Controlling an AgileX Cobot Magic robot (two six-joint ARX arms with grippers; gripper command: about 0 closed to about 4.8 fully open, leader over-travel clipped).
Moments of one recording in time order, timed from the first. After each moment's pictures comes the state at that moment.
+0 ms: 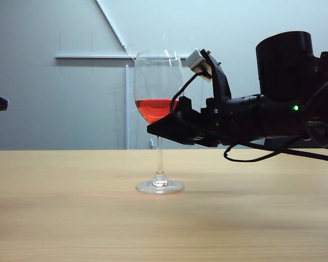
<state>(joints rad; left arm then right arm) -0.61 0.05 0.01 -0.07 0.02 -0.02 0.48 1.89 0.63 1.17 -0.51 0.02</state>
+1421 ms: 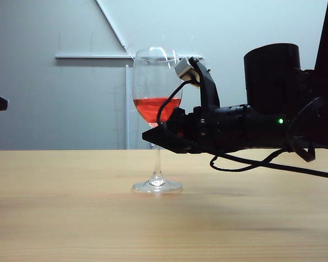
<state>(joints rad) -0.61 0.05 0.01 -0.07 0.02 -0.02 0.53 1.98 0.65 1.26 -0.49 0.03</state>
